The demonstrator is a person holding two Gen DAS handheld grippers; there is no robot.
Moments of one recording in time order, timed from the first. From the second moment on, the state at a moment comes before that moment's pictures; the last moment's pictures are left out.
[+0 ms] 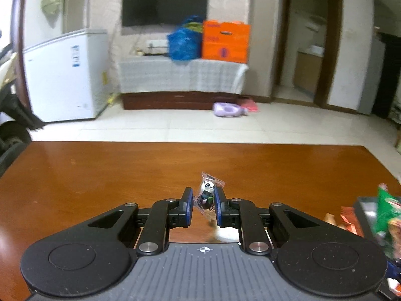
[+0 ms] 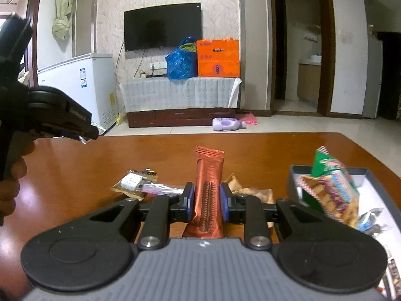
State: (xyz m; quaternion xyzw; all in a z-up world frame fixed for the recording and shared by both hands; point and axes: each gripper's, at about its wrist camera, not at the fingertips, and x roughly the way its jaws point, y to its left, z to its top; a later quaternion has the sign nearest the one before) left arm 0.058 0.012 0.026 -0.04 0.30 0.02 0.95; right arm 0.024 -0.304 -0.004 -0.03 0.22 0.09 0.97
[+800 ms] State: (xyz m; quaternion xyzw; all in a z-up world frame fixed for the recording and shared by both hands) left arm 0.009 -0.136 0.006 -0.02 0.34 -0.20 0.92; right arm -0.106 -0.444 0.045 0.00 0.18 -0.01 0.98
